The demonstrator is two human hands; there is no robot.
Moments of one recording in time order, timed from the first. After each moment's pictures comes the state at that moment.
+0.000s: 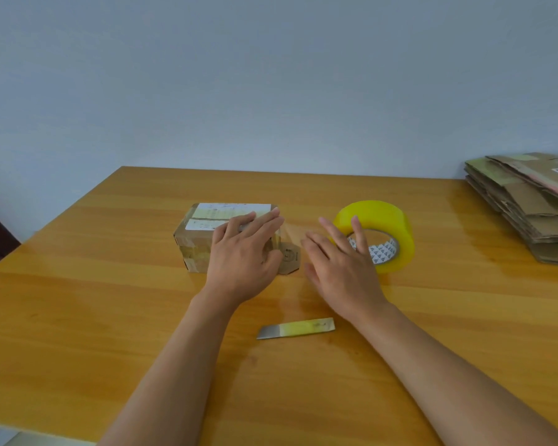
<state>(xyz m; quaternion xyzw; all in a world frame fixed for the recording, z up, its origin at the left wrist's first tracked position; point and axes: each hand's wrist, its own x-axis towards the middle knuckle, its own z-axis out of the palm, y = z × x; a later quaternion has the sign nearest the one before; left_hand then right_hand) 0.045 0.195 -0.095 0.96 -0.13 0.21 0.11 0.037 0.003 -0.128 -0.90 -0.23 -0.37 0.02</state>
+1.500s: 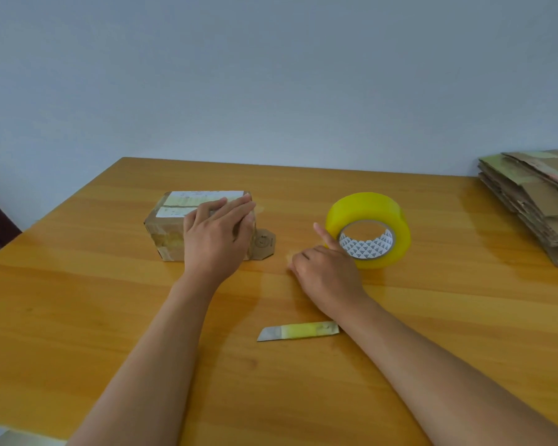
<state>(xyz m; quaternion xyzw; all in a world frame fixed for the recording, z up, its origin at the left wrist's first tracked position) 0.078 0.230 -0.107 0.92 -0.06 0.32 0.21 0.067 0.031 -0.148 -0.90 -0.27 -0.34 0.00</state>
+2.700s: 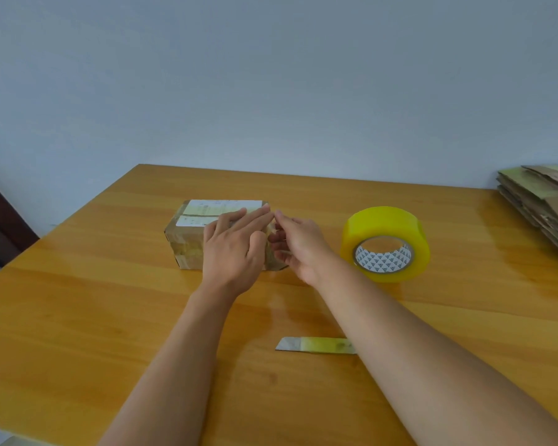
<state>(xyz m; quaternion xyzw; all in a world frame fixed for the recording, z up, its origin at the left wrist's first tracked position) 0.070 0.232 -0.100 0.93 -0.07 0.25 0.25 0.098 0.106 -0.078 -0.64 0.08 0.13 0.75</state>
